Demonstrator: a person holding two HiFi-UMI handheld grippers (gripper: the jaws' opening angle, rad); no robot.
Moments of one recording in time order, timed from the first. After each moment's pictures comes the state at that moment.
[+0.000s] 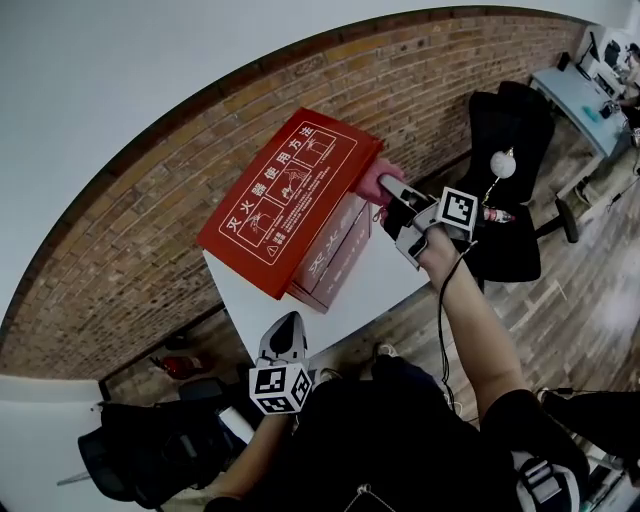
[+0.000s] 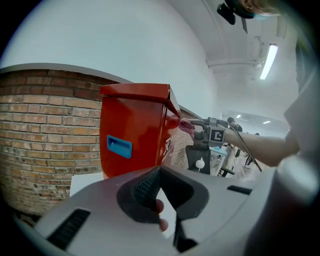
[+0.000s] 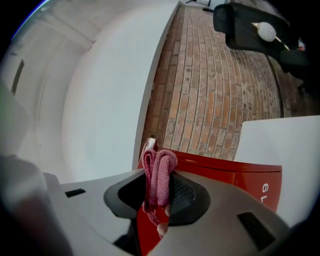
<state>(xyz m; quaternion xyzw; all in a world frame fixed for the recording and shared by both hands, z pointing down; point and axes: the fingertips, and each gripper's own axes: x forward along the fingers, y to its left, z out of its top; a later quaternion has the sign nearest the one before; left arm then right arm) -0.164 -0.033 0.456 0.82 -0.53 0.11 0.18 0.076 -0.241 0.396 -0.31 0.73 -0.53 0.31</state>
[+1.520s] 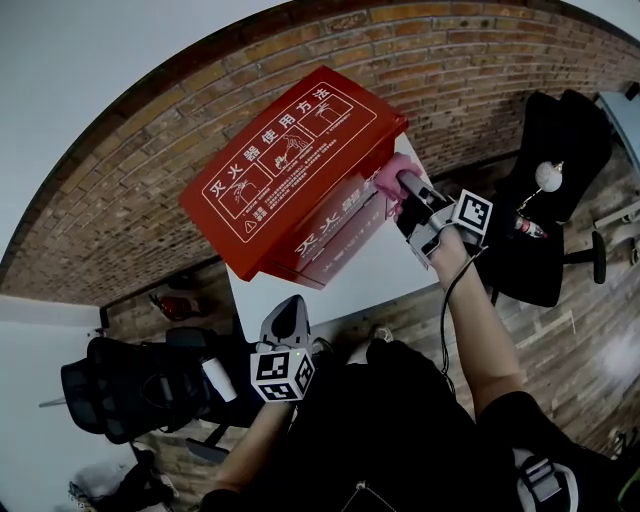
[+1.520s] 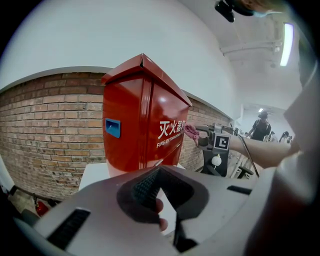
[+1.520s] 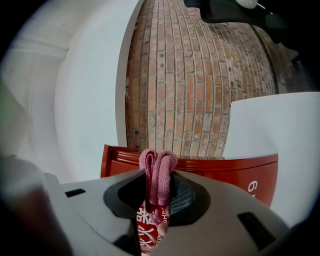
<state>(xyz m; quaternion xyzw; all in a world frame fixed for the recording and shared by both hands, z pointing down) -0.126 -0.032 0.496 0.75 -0.62 0.13 0.21 0.083 -0.272 0.489 -0.23 0.71 -0.60 0.29</state>
